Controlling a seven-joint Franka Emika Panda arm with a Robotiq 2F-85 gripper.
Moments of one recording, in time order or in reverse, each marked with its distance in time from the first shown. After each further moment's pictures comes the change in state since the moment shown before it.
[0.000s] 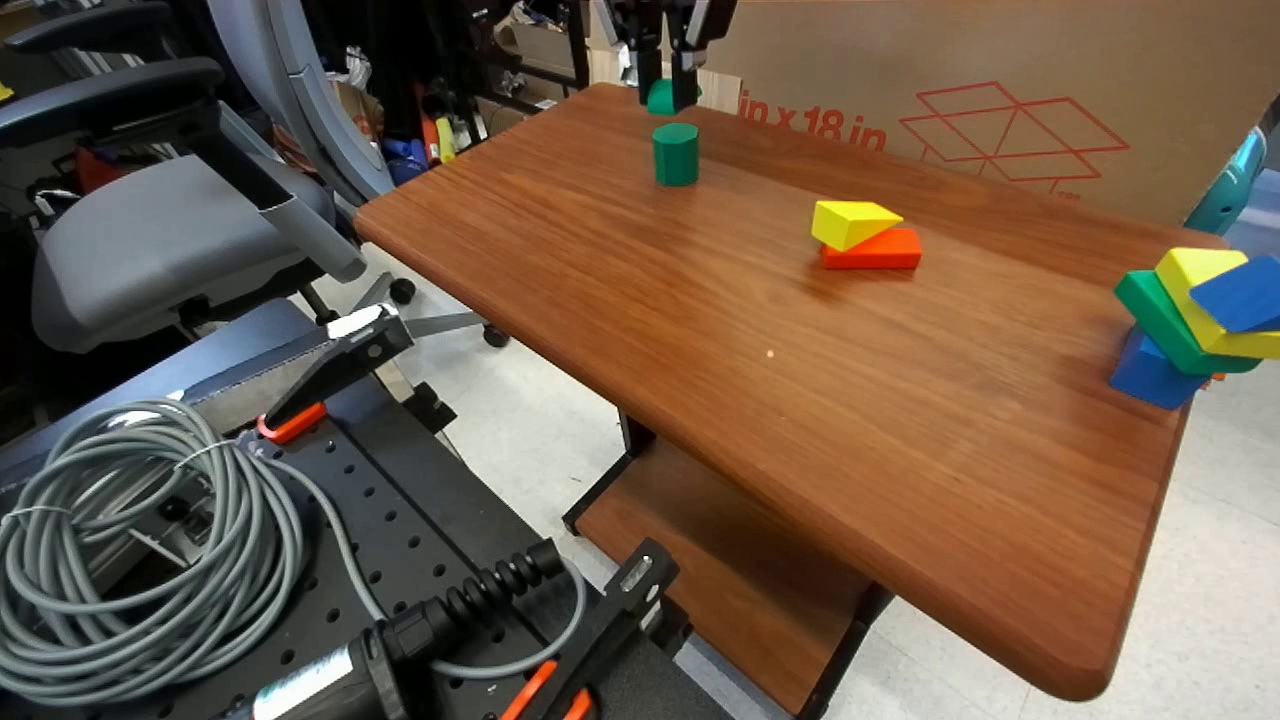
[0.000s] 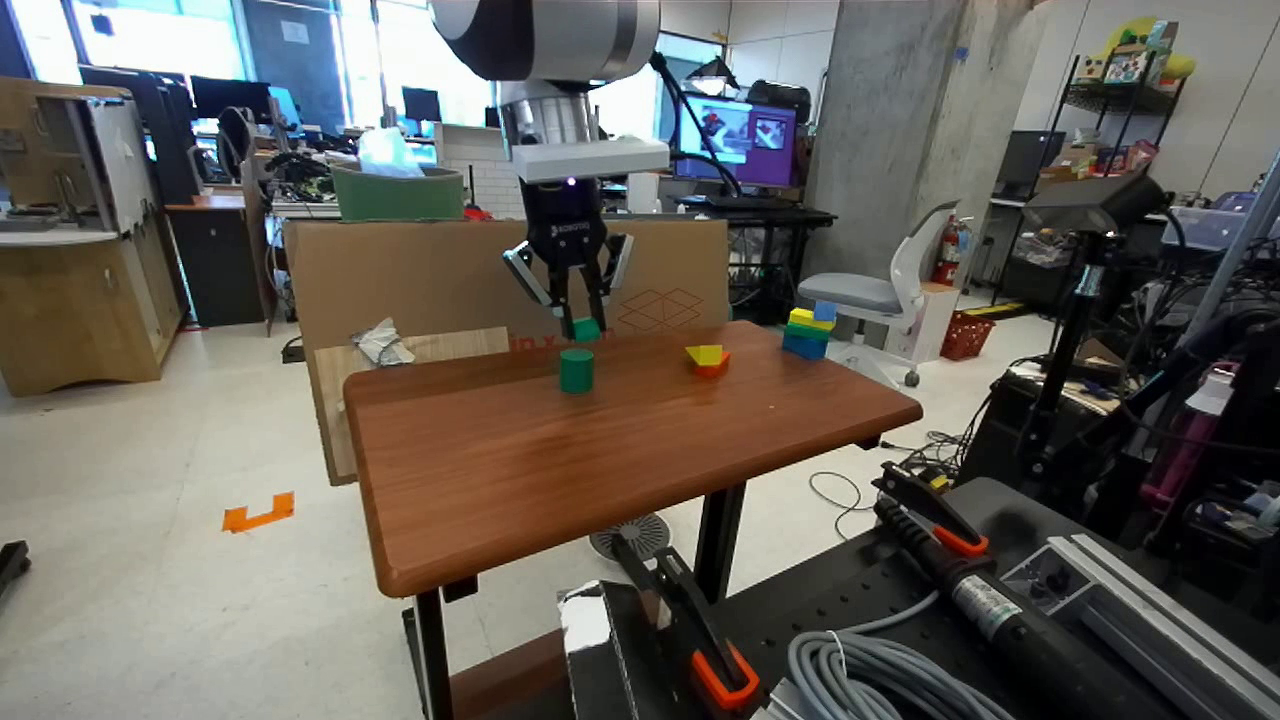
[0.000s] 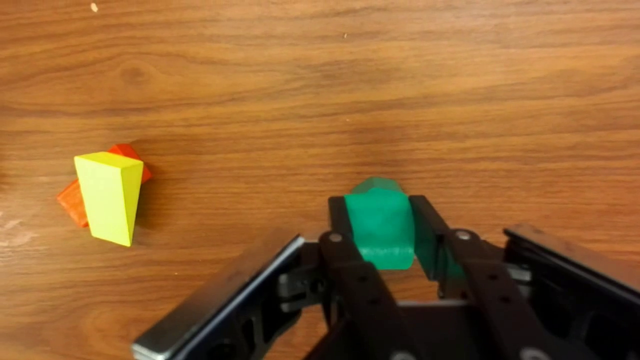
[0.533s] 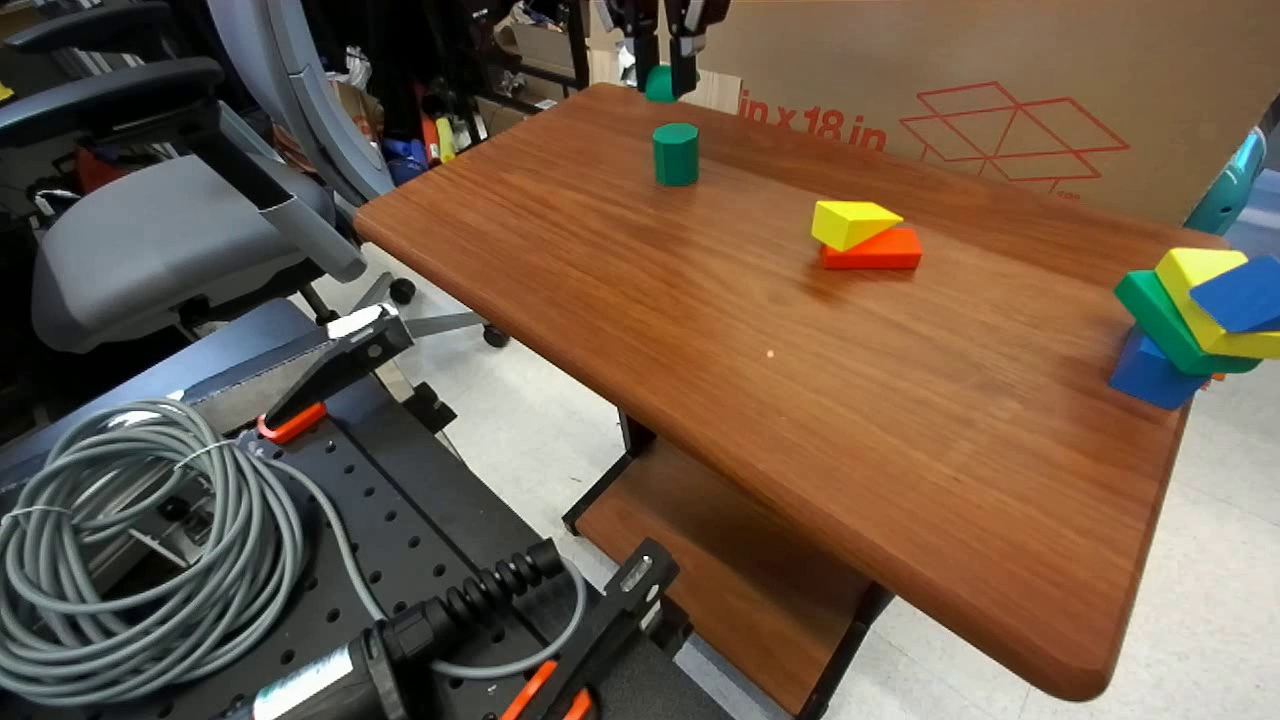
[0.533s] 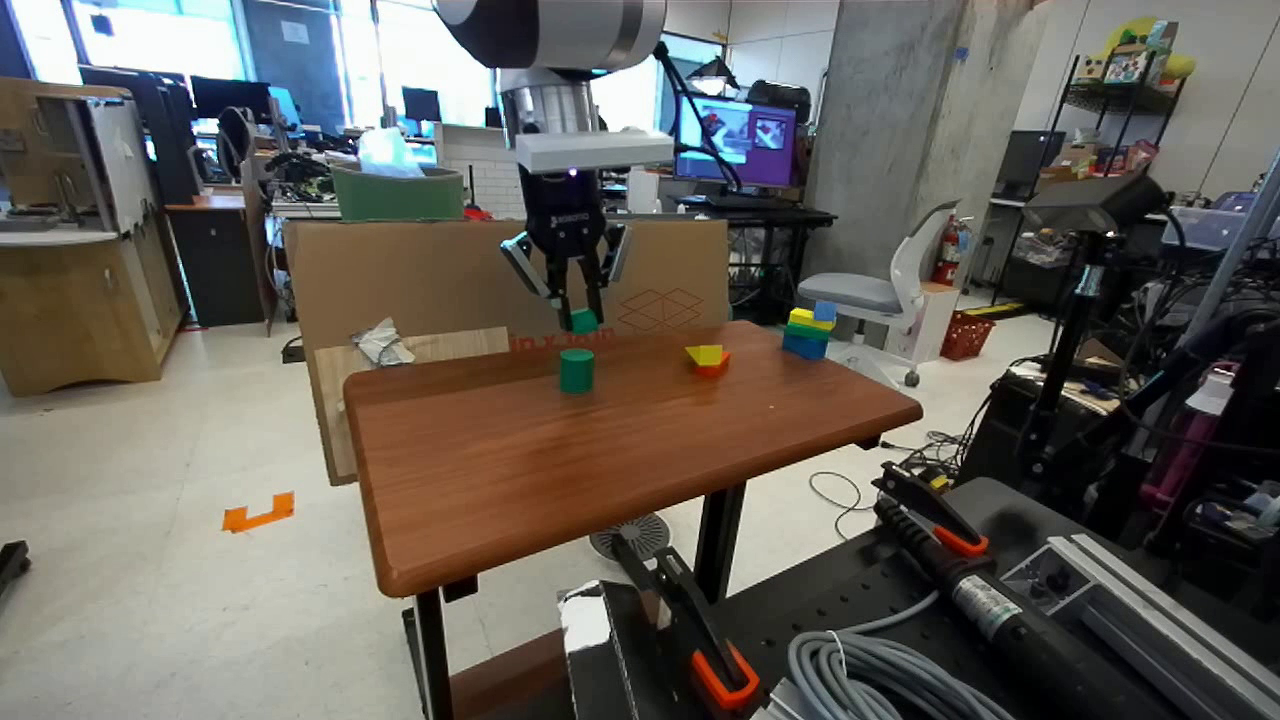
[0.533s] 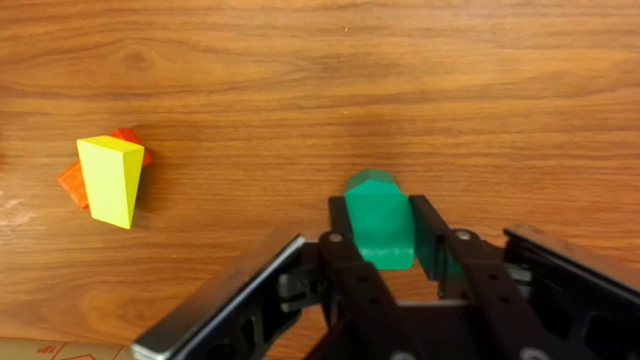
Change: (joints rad) arm 0.000 -0.036 0.003 -0.040 -0.005 0.040 -0.029
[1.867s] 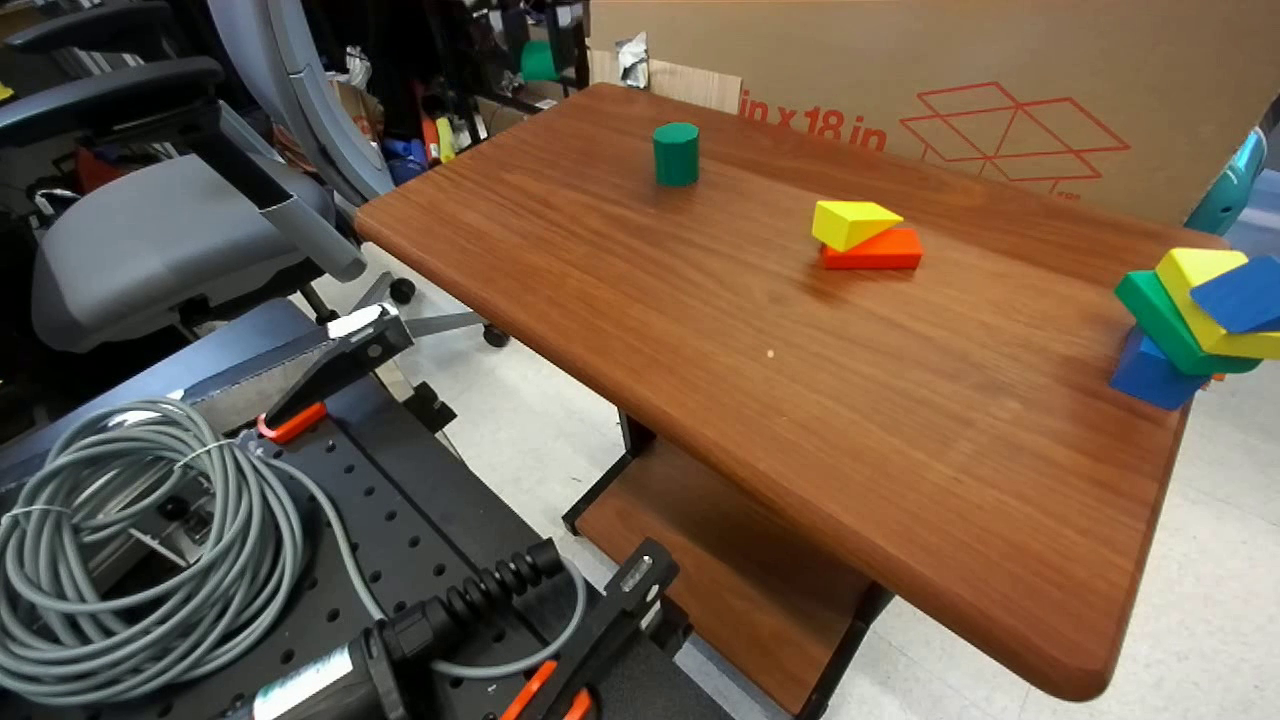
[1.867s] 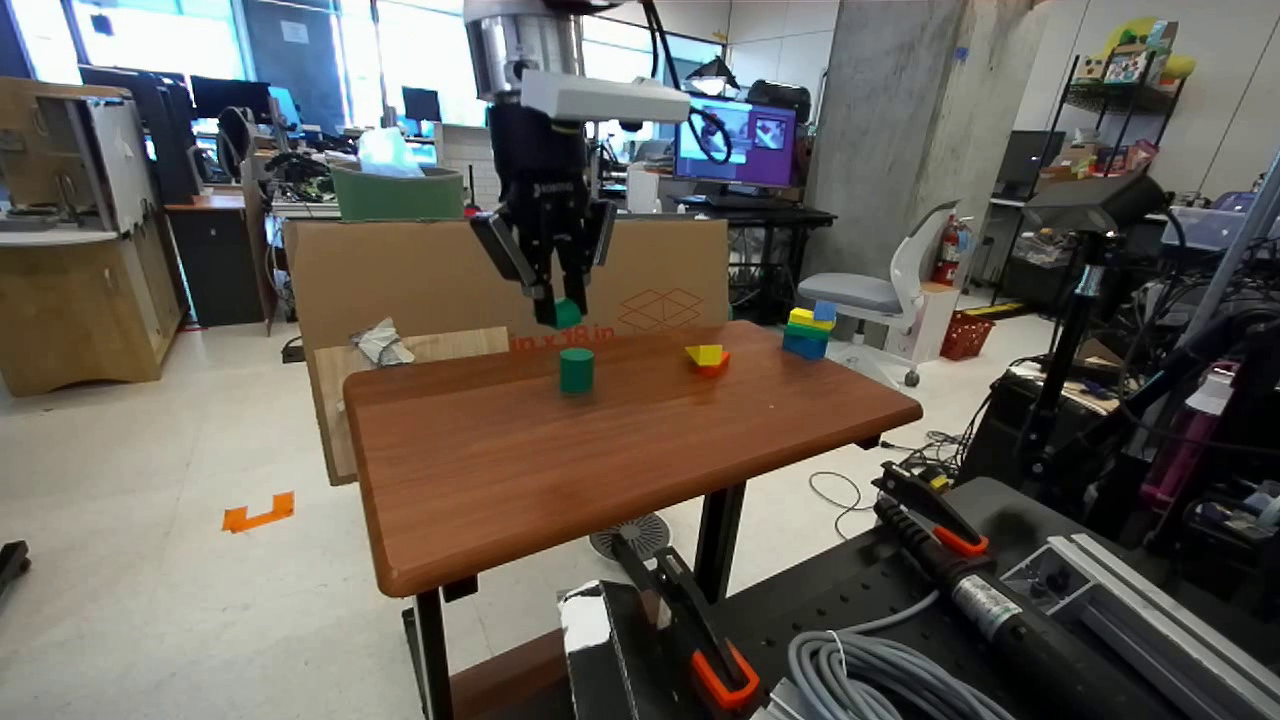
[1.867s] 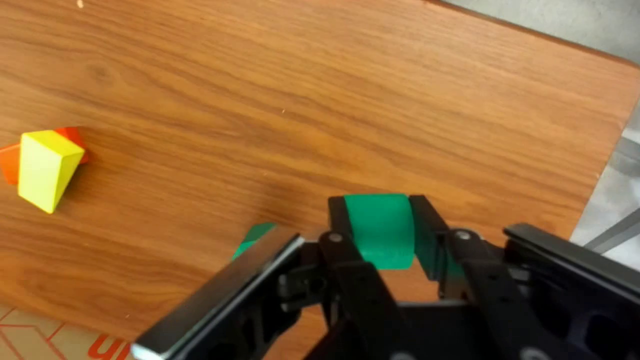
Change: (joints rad) arm 0.008 -0.234 0.089 -0.280 0.005 0.066 -0.221
